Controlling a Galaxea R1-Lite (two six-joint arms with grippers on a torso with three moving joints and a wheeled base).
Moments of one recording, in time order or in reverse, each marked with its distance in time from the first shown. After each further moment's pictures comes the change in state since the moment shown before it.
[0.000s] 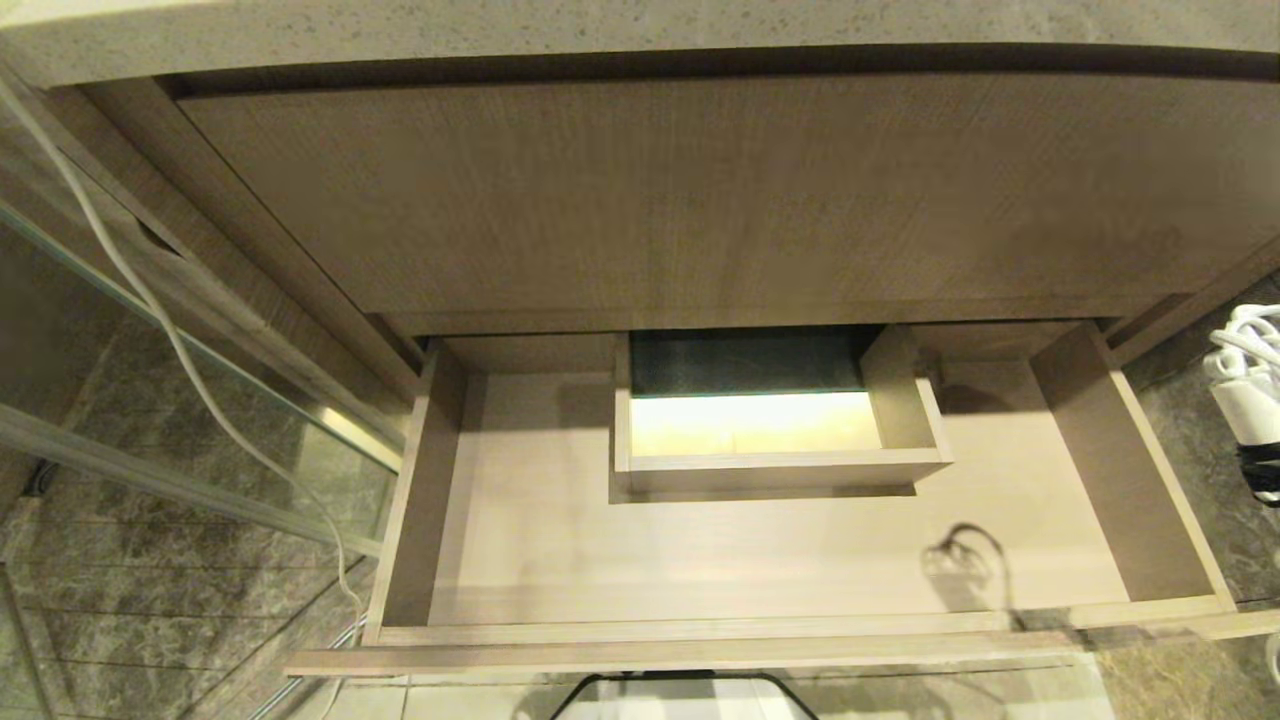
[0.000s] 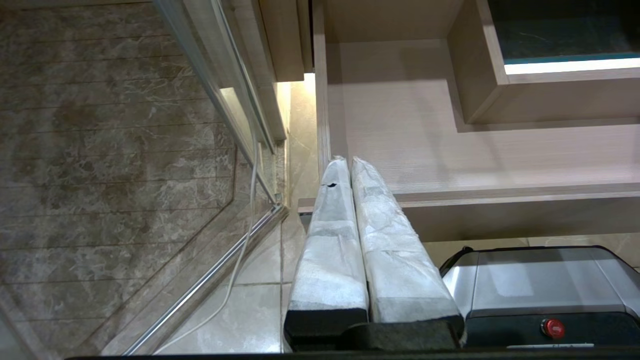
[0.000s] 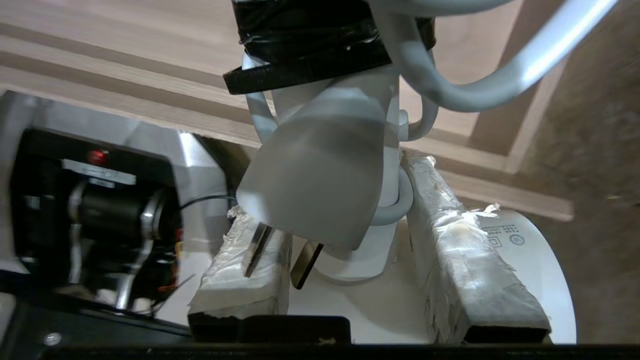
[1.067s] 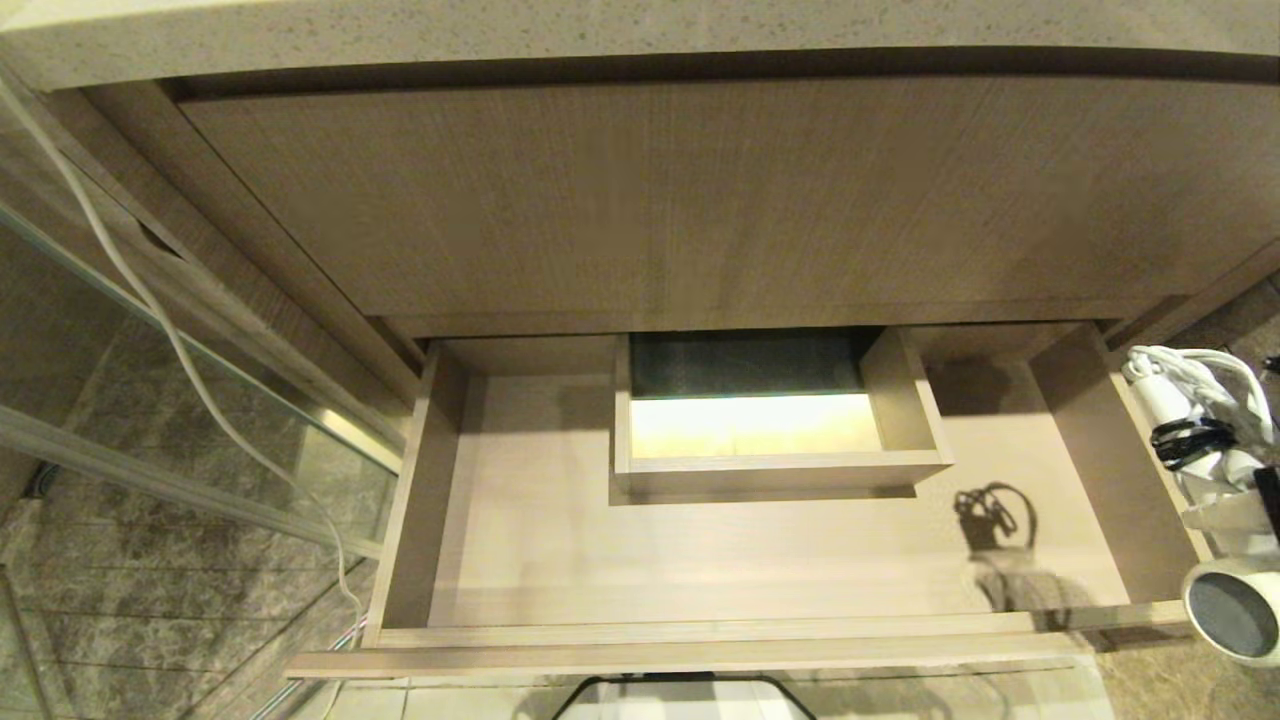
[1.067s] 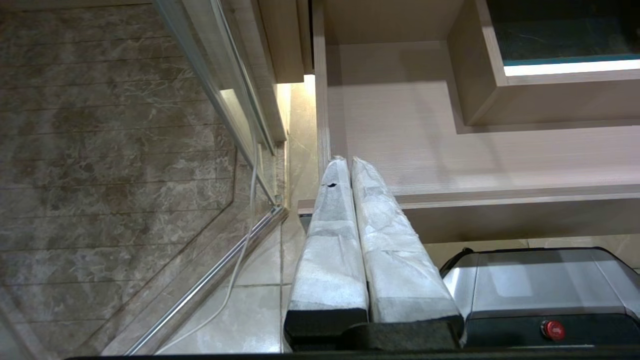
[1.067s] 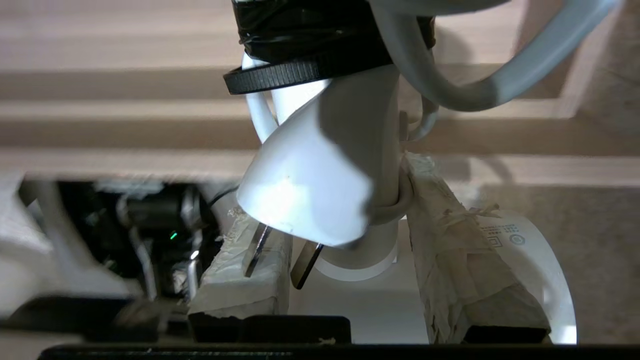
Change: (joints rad) left arm 0.000 0.000 0.000 0.000 0.000 0.000; right arm 0.186 0.391 -0.169 -0.050 -0.260 0.333
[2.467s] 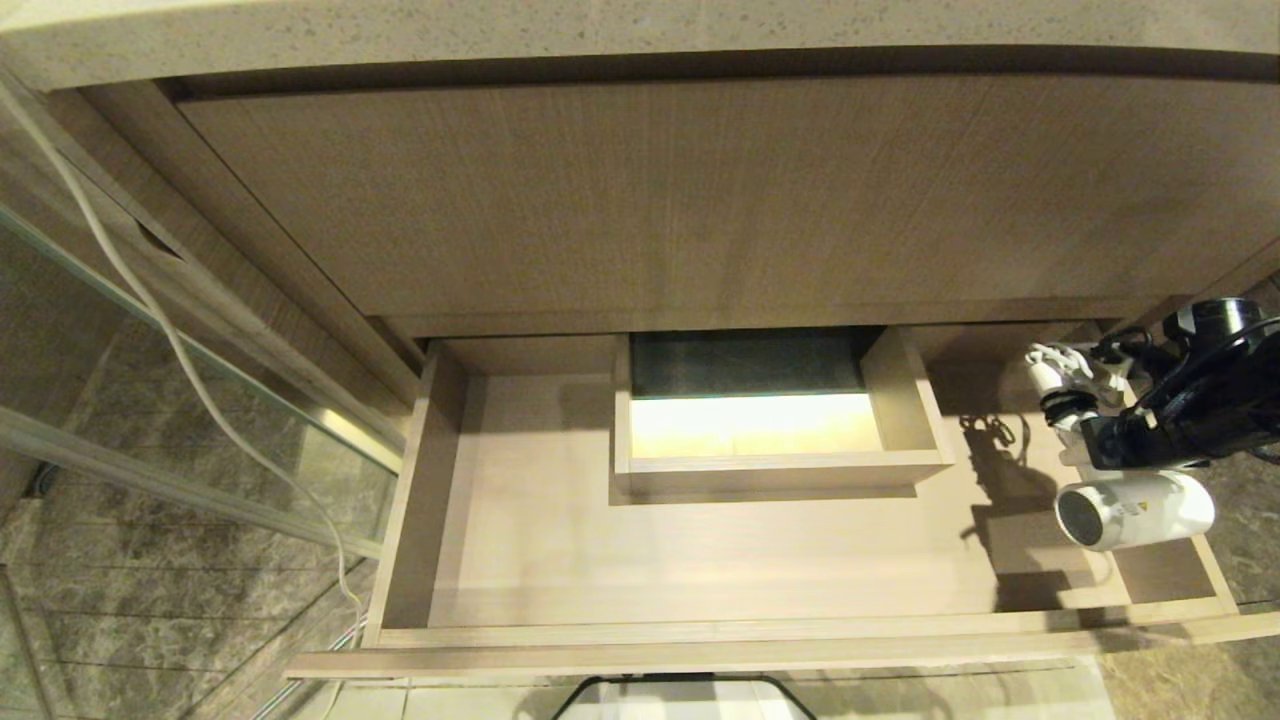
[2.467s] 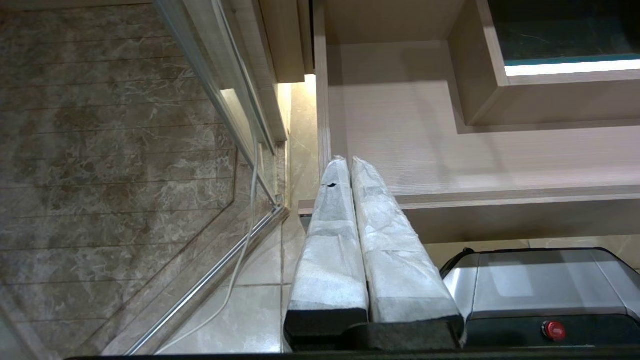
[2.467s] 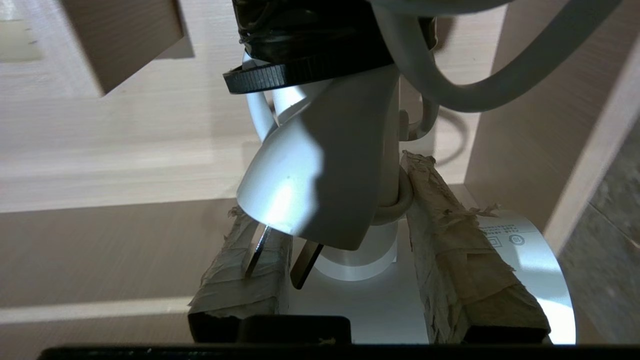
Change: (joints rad) left arm 0.000 0.000 0.000 0.000 0.000 0.000; right arm 0.096 0.589 -0.321 -0.308 -0.171 0.095
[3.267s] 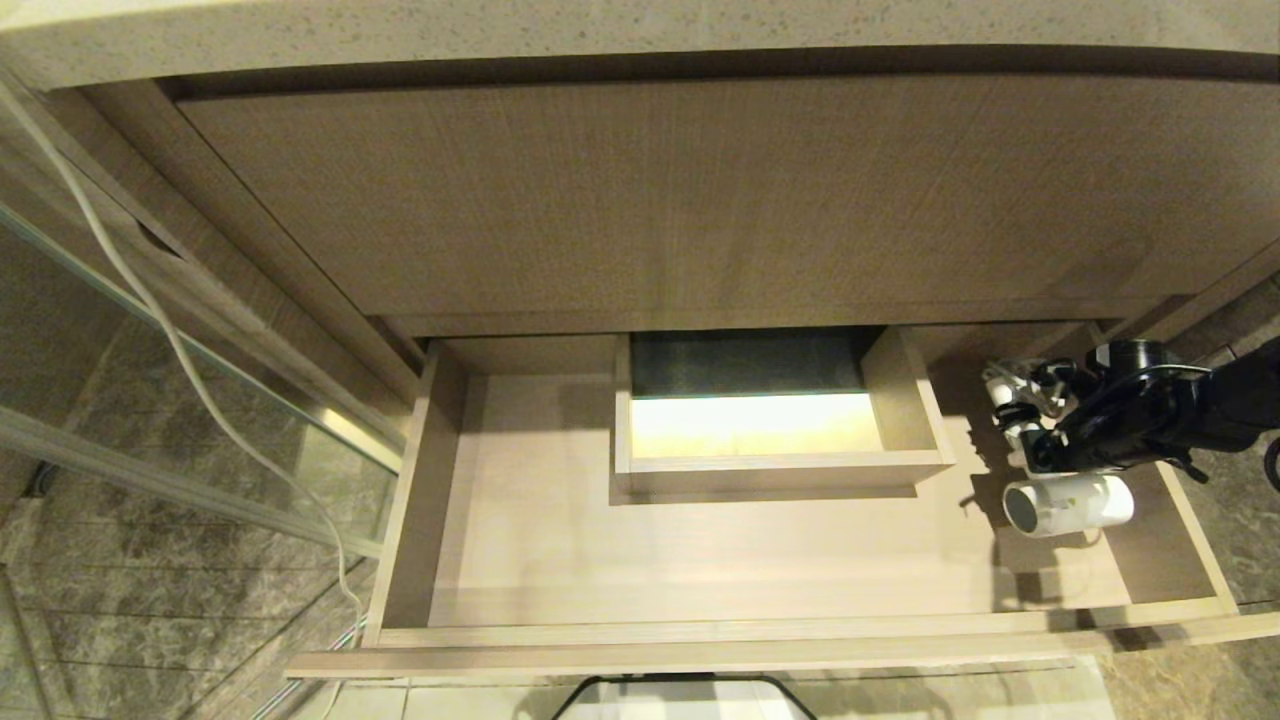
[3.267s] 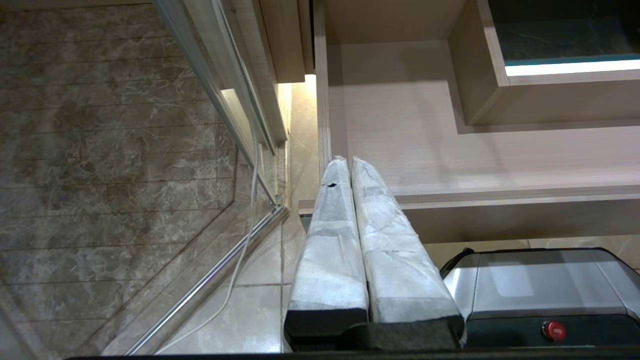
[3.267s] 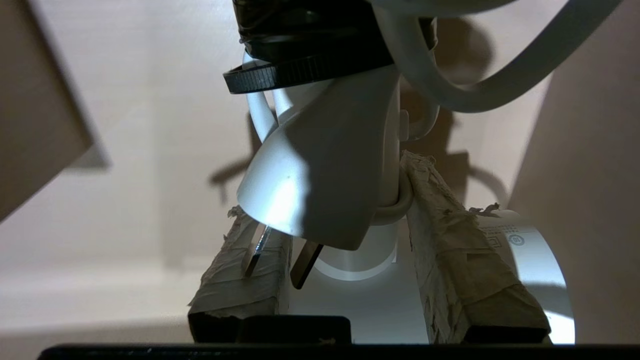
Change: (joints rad) left arm 0.000 0.000 0.000 0.000 0.000 0.000; right arm 0.012 0.357 -0.242 -0.192 -0.025 -0.003
